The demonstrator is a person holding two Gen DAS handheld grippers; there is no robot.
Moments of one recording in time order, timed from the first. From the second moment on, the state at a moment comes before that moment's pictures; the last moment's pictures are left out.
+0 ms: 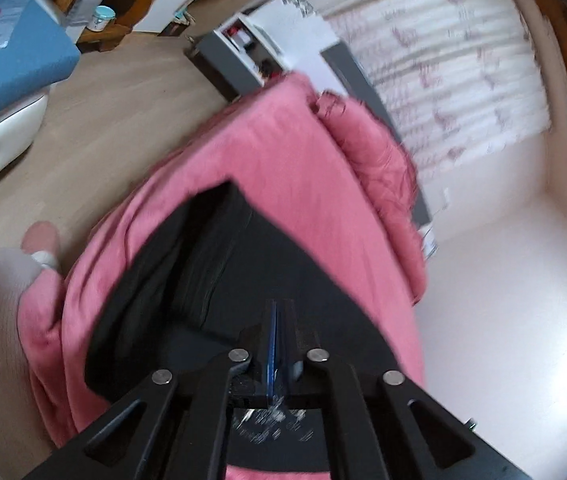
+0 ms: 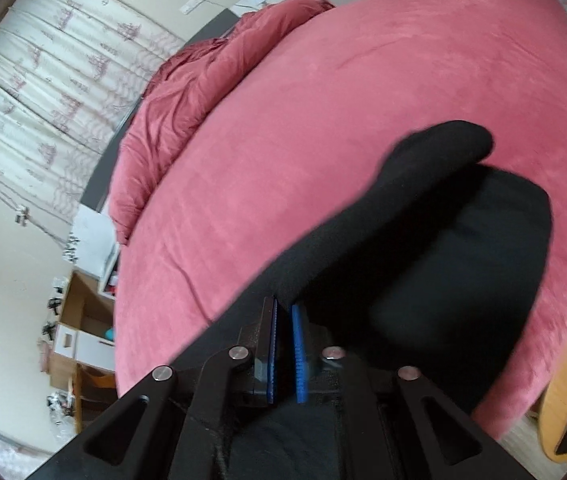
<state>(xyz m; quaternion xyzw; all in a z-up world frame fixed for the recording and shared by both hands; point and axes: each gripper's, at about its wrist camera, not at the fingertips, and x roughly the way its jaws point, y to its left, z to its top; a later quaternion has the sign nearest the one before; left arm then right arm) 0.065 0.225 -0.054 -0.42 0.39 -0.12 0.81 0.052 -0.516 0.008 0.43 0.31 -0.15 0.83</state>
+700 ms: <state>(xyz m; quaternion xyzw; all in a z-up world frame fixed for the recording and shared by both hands) 0.109 0.172 -0.127 -0.52 0.43 -0.05 0.74 0.078 -0.395 -0.063 0.40 0.29 -0.05 0.87</state>
